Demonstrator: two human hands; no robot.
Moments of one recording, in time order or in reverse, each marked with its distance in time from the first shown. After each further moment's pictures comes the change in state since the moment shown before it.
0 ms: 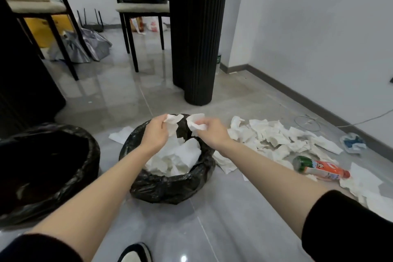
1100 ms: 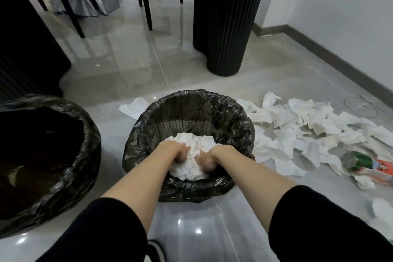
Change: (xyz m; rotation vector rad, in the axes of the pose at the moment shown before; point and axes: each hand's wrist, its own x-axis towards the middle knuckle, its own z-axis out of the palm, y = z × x) left_hand 0.039 -0.096 0.063 0.948 -0.933 -0.207; right_hand 0.085 0.073 0.136 -1.112 -1.008 0.088
